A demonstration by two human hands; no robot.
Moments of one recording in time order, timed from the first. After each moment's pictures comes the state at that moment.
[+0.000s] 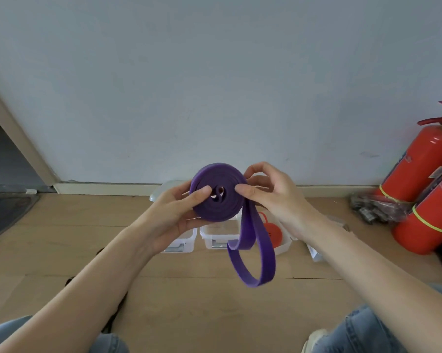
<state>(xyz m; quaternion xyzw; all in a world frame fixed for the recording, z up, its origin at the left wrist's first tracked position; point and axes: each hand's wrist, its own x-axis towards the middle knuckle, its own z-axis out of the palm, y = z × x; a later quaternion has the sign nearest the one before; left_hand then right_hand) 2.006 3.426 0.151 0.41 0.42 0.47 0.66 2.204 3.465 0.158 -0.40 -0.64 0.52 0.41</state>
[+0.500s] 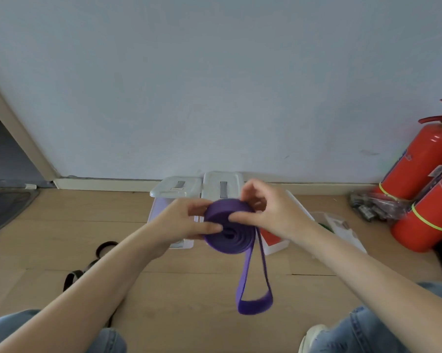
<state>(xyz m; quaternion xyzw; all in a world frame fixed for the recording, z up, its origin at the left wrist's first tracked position) 2.005 3.422 0.129 0.58 0.51 0.34 0.53 2.207 3.456 0.141 -0.42 -0.78 0.36 0.30</state>
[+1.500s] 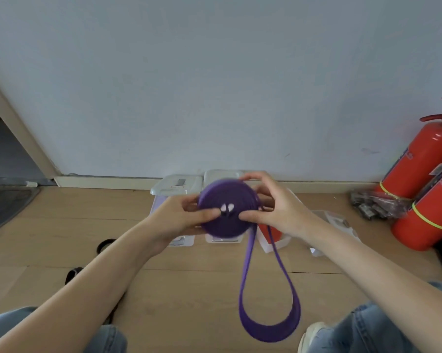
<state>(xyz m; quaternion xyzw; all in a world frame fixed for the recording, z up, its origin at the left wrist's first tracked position) 2.001 3.422 0.130 0.51 0.50 0.38 0.59 2.214 3.454 0.141 -0.38 -0.73 0.46 0.33</state>
